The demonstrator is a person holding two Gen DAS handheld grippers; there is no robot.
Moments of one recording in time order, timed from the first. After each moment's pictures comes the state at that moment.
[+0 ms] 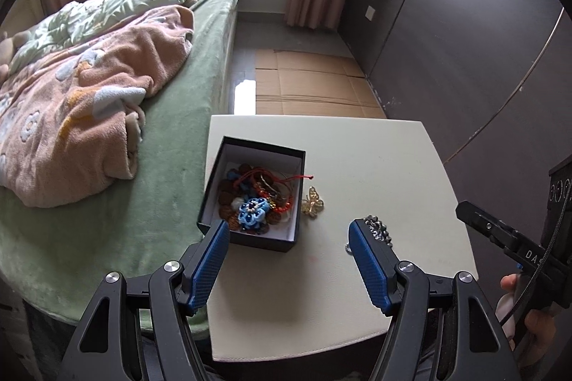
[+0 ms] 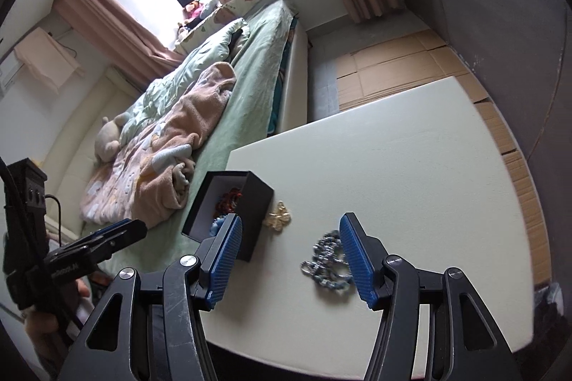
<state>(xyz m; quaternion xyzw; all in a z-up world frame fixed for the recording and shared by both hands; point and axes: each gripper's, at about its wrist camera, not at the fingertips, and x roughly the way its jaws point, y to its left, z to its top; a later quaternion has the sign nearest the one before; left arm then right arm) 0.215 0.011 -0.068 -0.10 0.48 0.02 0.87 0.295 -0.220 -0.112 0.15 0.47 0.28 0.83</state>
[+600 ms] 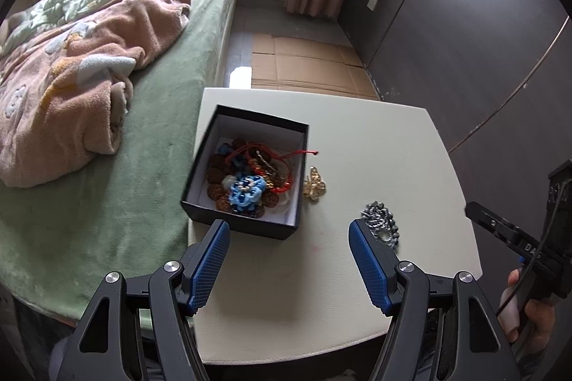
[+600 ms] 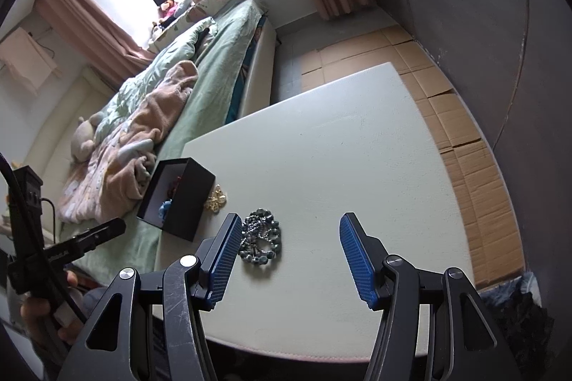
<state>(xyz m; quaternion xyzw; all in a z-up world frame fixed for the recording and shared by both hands) 0.218 0.019 -0.103 -0.12 0.49 0.02 0.86 0.295 -0.269 -0.140 0.14 0.48 0.23 0.83</state>
